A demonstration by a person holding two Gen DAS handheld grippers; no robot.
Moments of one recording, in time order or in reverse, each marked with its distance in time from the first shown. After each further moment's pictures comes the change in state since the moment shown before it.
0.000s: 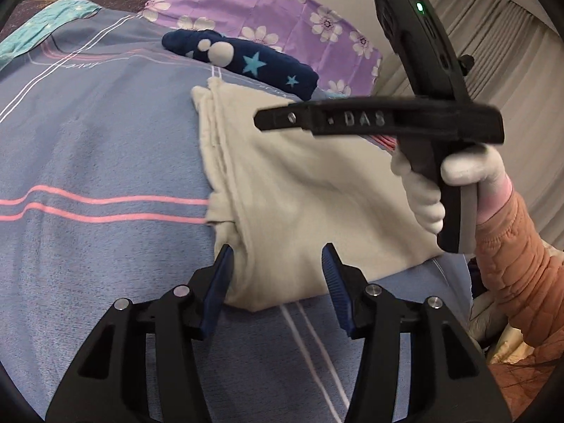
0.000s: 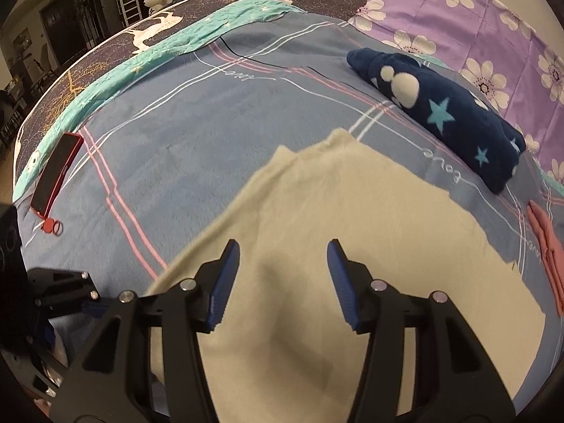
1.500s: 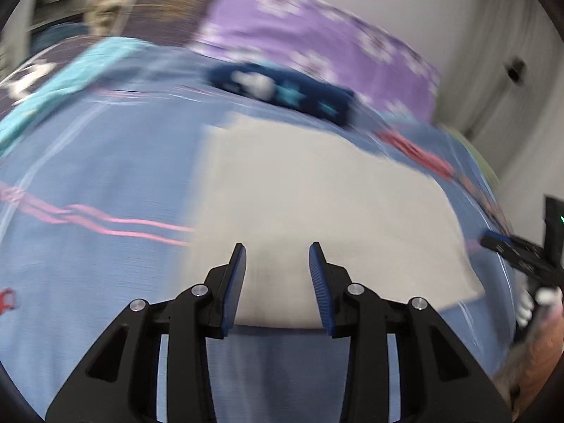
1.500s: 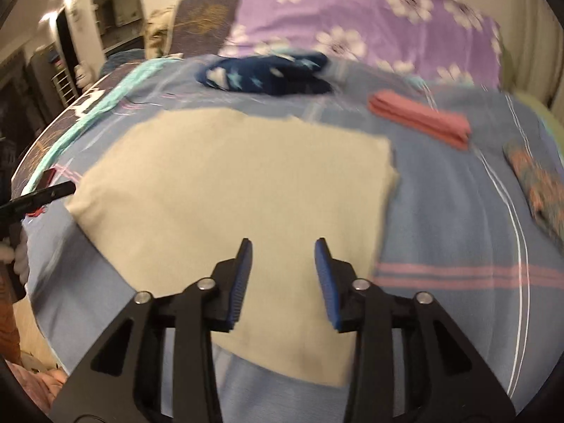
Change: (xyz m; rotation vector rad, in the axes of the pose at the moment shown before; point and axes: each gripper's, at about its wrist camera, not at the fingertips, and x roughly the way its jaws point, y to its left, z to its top) left arm -0.013 -0.059 0.024 -0.063 -0.143 0.382; right arm -0.163 -0.186 -0.244 0.317 -0.190 -0.137
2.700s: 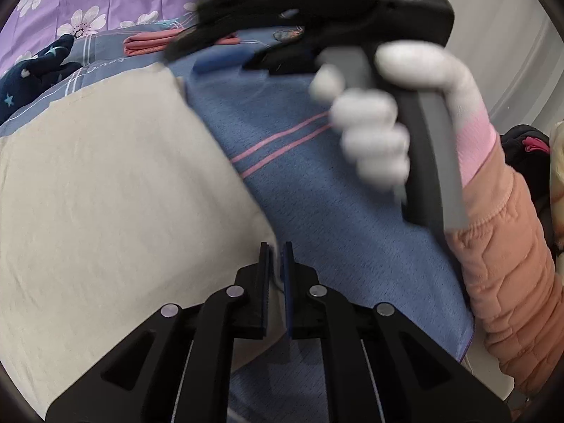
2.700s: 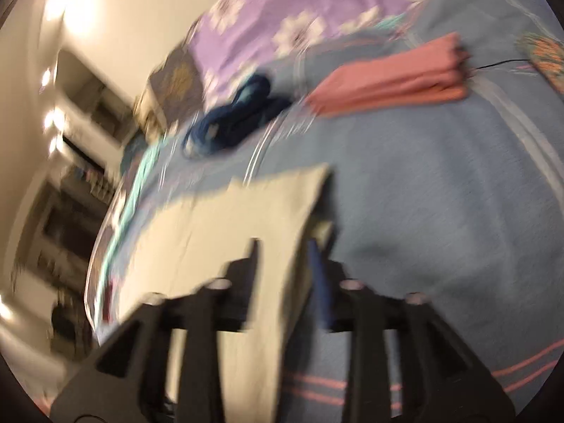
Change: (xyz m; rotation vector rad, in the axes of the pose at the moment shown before) left arm 0.136 -0.367 -0.092 0.567 0.381 -0.427; right arm 0.076 -0.161 0.028 0.424 0.033 0.343
